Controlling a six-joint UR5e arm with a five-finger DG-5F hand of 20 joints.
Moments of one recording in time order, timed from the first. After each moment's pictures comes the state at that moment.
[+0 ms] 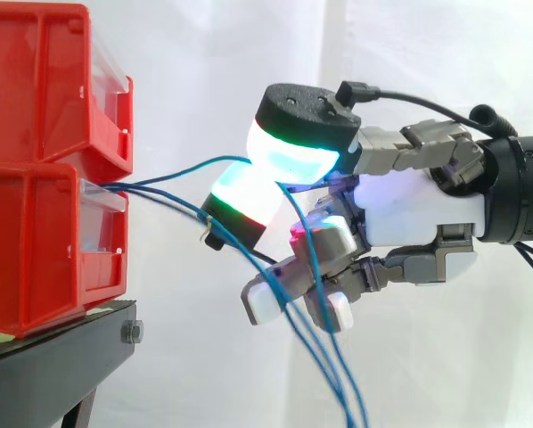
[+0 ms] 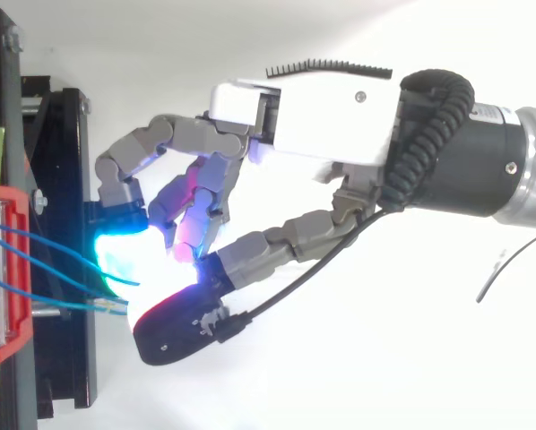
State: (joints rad) arm 0.12 -2.29 -1.10 -2.91 -1.34 -0.21
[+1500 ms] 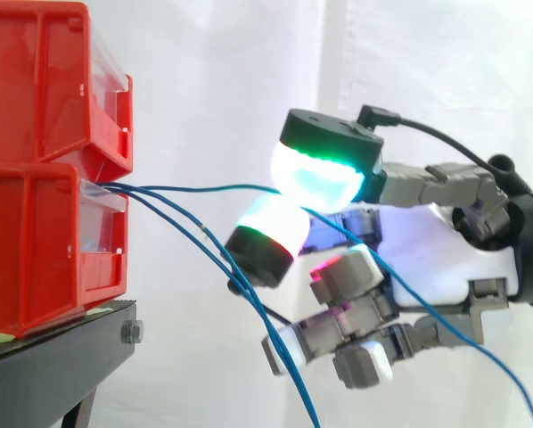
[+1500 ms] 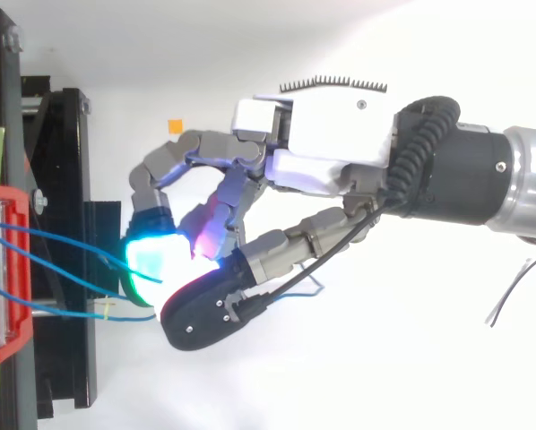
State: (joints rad) arm 0.13 -2.29 -1.20 -2.86 -1.35 0.07
